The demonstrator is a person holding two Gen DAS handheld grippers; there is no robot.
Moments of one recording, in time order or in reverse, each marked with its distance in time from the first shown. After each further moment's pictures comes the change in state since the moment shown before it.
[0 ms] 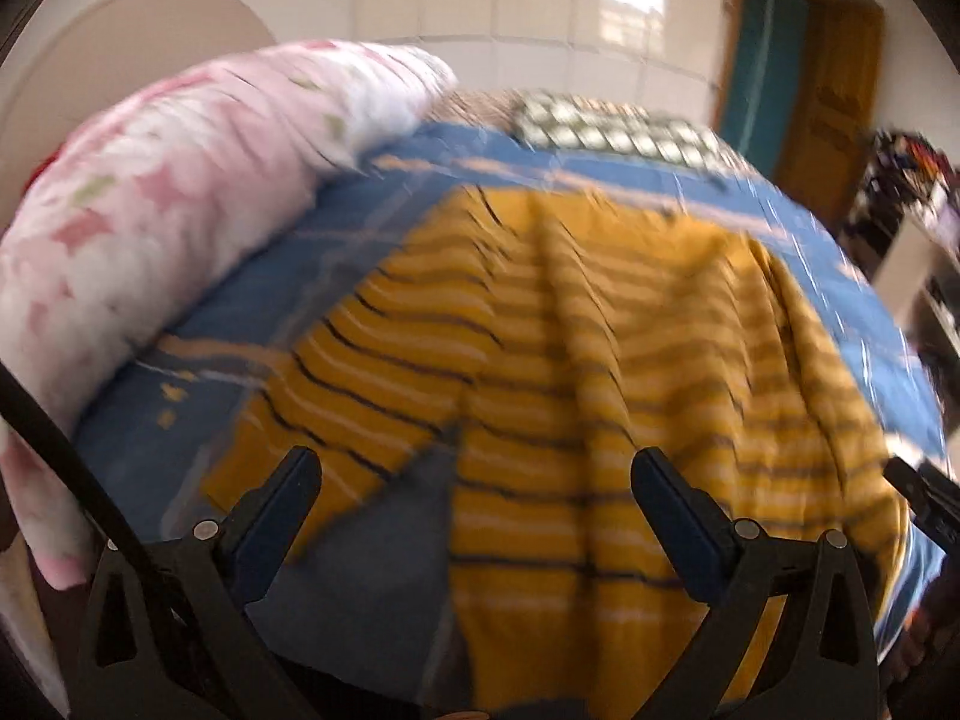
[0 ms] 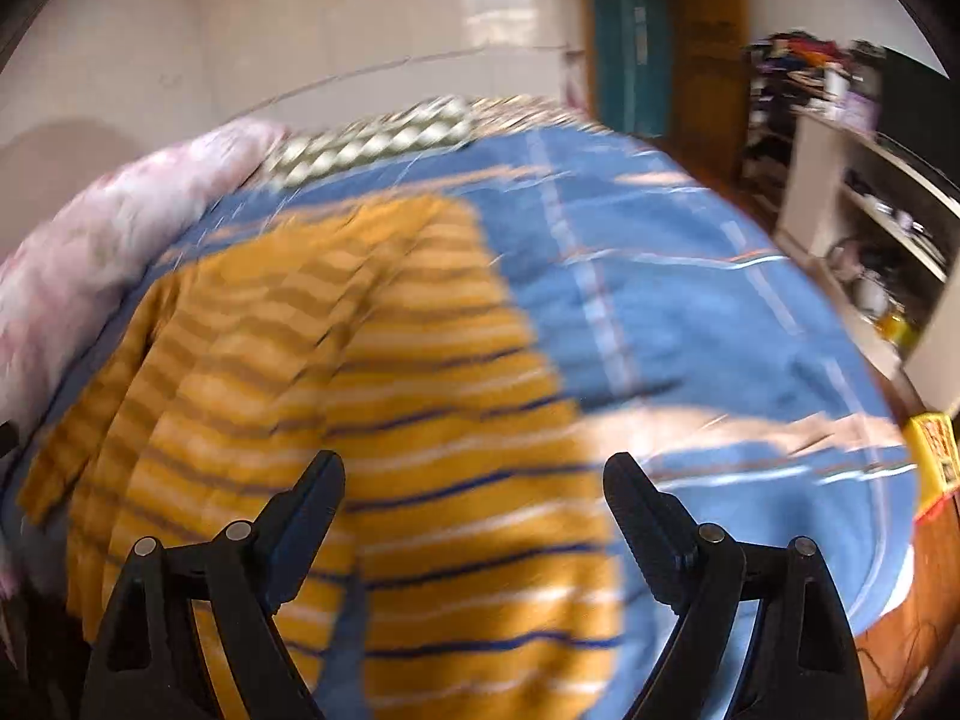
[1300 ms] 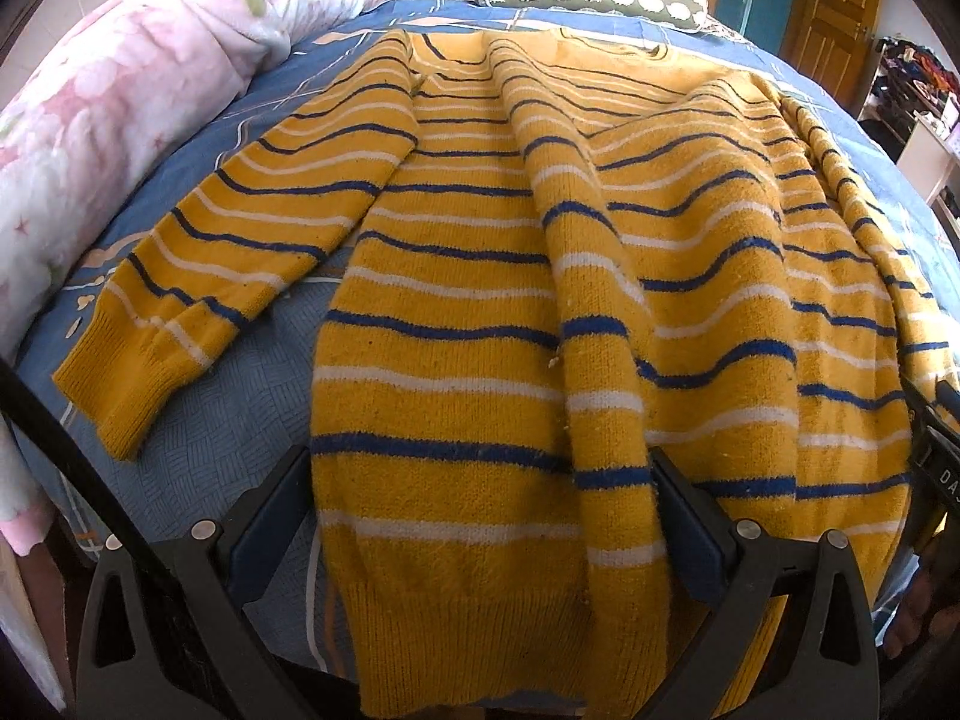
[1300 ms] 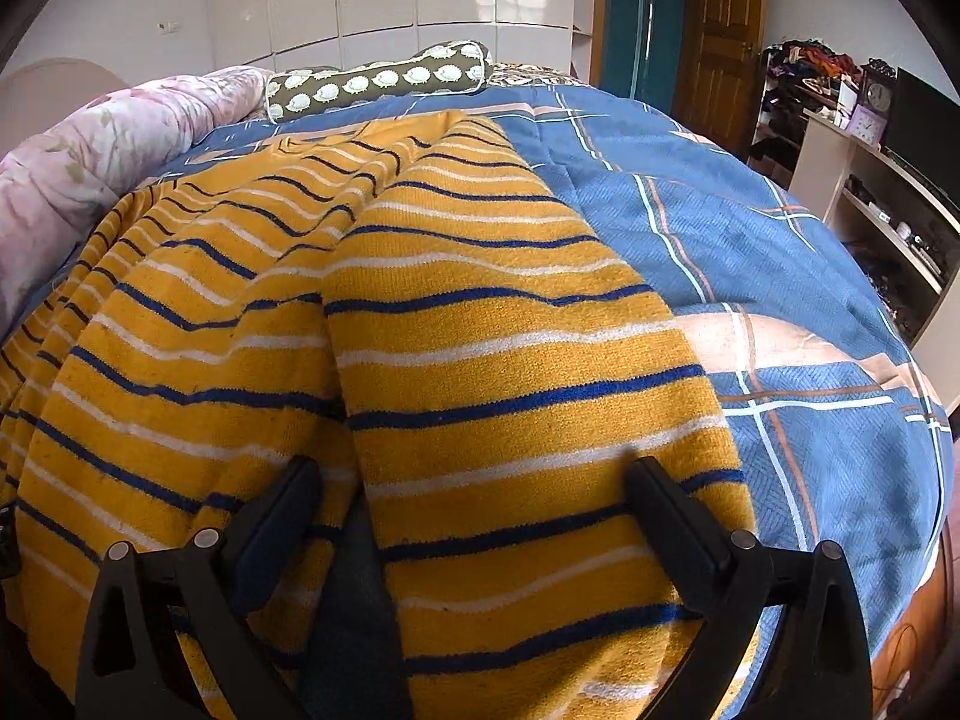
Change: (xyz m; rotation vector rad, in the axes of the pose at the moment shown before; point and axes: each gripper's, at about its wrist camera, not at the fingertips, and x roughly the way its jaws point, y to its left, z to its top) left arm 0.073 -0.034 -0.051 0.078 0.250 0.030; right arm 0.051 0.019 -0.039 -0.037 0.024 -0.091
